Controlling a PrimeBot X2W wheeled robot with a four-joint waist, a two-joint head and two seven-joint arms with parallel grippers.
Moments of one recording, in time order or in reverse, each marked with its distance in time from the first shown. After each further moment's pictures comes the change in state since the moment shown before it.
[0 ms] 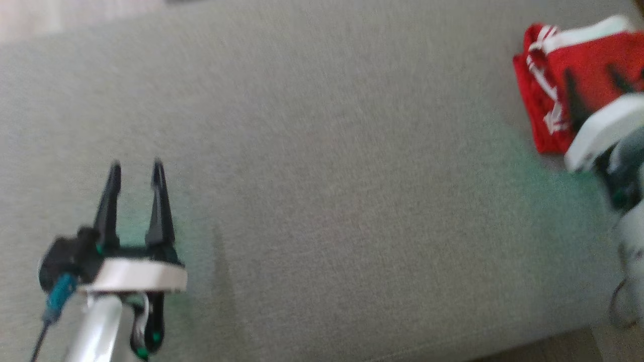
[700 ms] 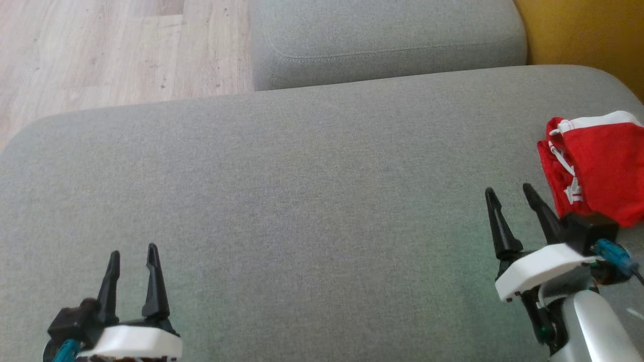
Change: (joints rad) left arm 0.224 -0.021 0.050 0.087 -0.045 0.016 -0.010; right arm 0.574 0.232 -0.031 -0.422 -0.029 0.000 -0.163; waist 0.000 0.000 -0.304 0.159
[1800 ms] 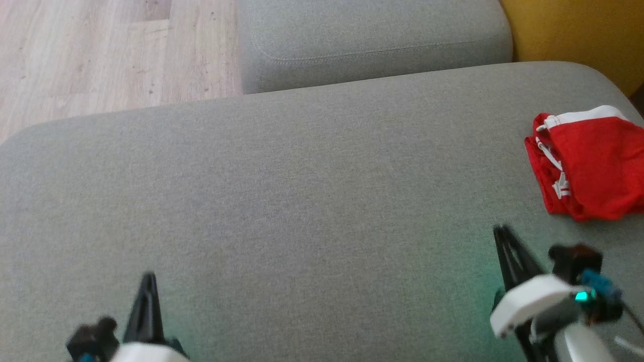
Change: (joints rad) left arm 0.010 -0.021 -0.012 0.082 0.004 -0.031 0.002; right arm 0.076 0.040 -0.024 0.014 -0.038 -0.001 0.007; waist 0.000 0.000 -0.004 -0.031
